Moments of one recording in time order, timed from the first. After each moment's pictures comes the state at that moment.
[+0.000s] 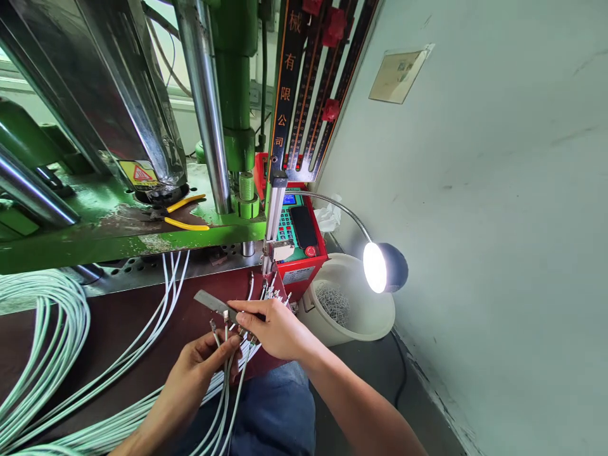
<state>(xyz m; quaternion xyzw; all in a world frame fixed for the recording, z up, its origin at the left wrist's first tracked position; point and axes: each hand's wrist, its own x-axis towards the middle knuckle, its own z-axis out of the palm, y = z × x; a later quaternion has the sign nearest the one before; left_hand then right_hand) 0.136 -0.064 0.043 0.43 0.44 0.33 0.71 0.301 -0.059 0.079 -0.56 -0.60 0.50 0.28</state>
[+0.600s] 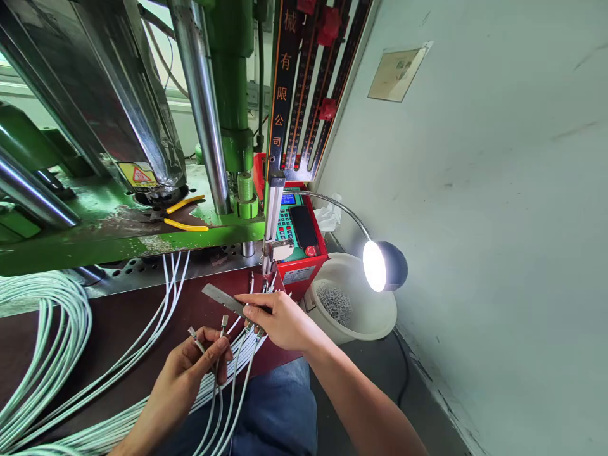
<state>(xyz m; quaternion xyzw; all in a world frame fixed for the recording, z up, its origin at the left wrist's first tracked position) 0.125 -0.067 0.046 0.43 0.45 0.34 0.70 0.315 -0.055 0.076 -0.56 -0.60 0.49 0.29</state>
